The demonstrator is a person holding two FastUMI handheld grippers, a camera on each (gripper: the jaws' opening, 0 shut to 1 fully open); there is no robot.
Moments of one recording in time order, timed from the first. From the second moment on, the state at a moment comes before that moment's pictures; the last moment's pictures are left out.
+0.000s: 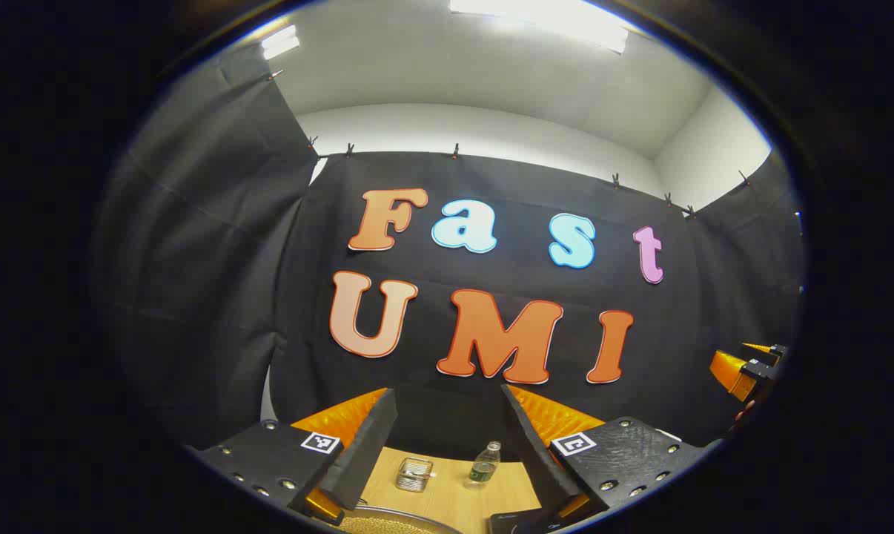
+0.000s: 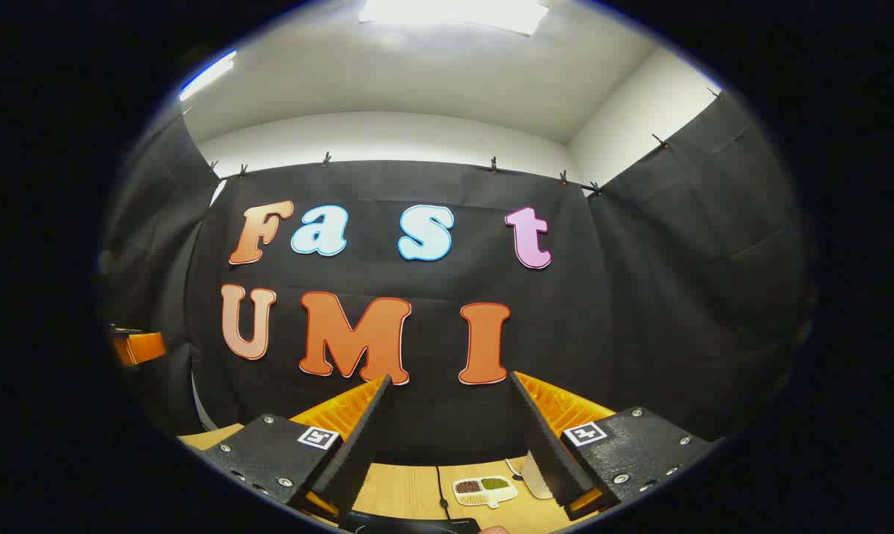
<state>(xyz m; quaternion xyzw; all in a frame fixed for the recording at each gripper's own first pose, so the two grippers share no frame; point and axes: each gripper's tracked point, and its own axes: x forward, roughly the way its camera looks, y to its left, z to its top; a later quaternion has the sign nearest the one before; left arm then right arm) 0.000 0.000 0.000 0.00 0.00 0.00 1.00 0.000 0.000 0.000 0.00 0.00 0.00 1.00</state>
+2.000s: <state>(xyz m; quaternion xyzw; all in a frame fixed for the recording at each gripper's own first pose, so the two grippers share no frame) -0.097 -0.020 -0.240 0.04 0.43 -0.08 0.90 -0.010 -0.023 -0.052 -0.01 0.06 0.02 1.00</state>
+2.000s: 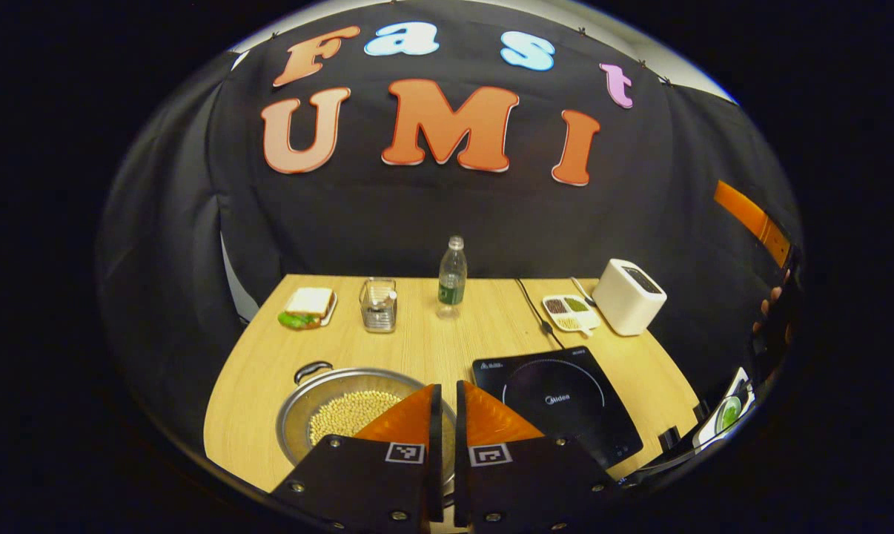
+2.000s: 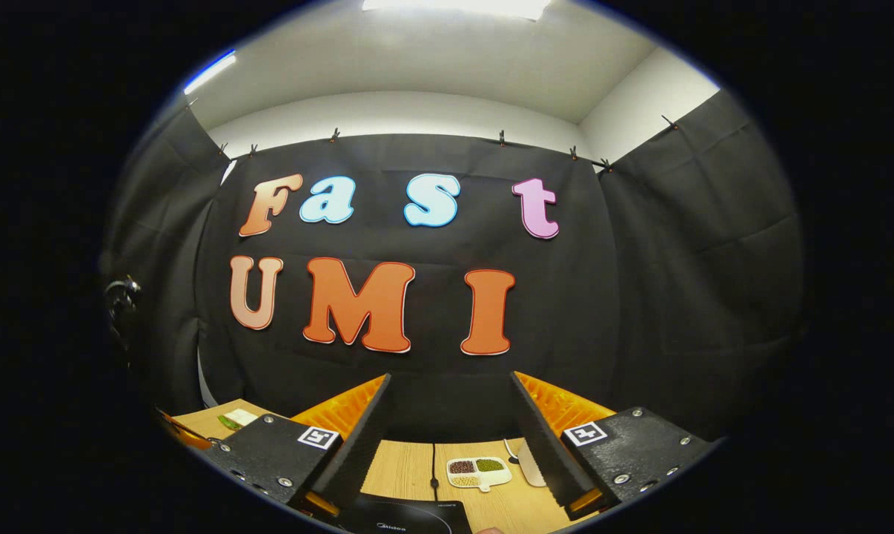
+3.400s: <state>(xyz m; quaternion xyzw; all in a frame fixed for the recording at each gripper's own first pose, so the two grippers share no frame) -0.282 0.063 -0.391 0.12 0.72 -0.08 0.68 -0.029 -0.042 -0.122 -0.04 0.15 -0.01 0.99</state>
